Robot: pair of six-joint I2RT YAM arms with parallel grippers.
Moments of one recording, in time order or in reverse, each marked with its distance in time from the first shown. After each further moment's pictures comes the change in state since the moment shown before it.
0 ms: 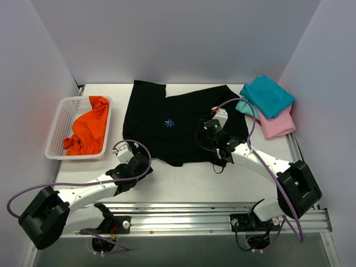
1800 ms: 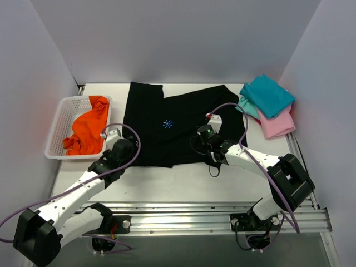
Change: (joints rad) left arm 0.218 -0.144 0.243 -0.185 0.055 0.278; right arm 0.058 0.074 -0.037 0.000 0.056 0.003
